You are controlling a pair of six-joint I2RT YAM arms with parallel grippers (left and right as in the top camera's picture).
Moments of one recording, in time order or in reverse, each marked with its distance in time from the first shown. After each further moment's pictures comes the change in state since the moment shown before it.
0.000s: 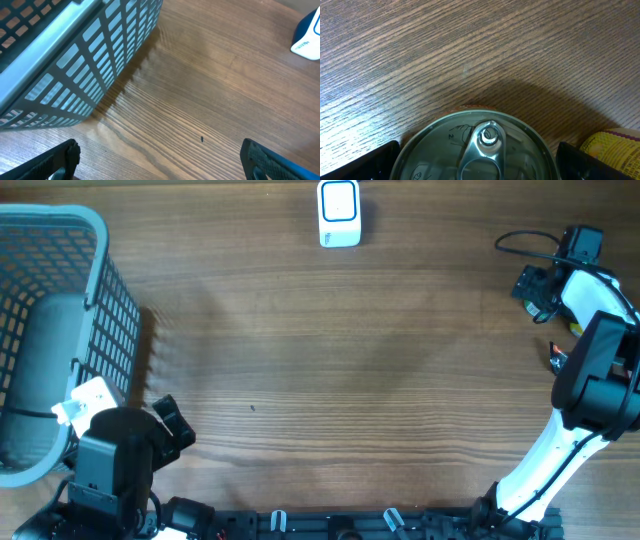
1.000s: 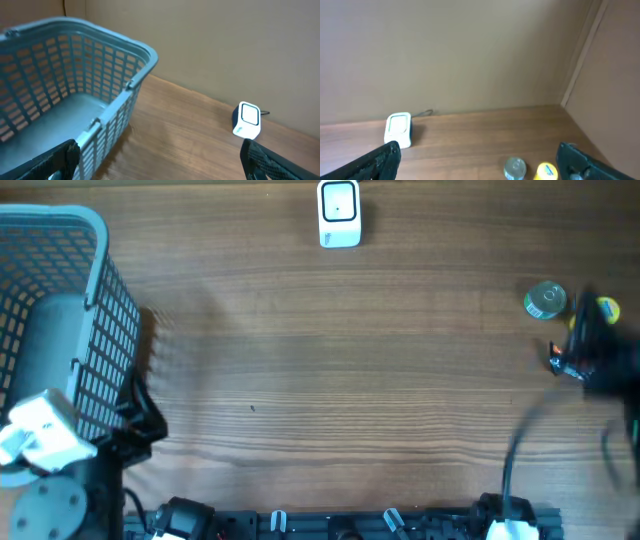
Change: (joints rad) left arm 0.000 -0.195 -0.005 0.419 -0.090 0.273; right arm 0.180 -1.399 0.036 -0.450 -0.215 -0.152
